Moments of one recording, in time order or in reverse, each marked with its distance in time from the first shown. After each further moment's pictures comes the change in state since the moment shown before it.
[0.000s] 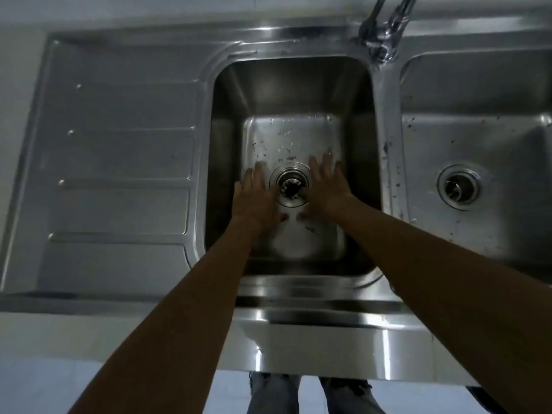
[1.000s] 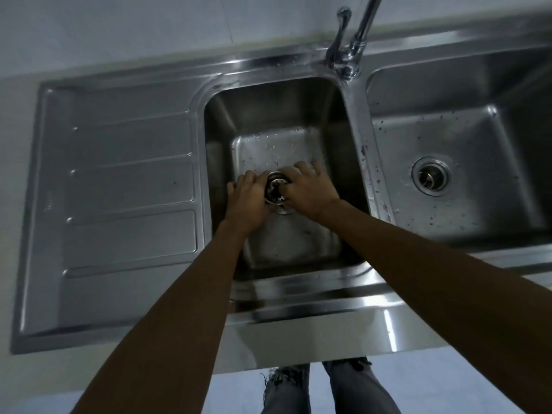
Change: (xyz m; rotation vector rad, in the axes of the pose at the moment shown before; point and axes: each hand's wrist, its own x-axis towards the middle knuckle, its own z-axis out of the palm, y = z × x) left_hand 0.012 -0.023 -0.024 -0.256 0.187 0.132; right_hand -0.028 -0.017 -0.047 0.057 0.302 -0.095
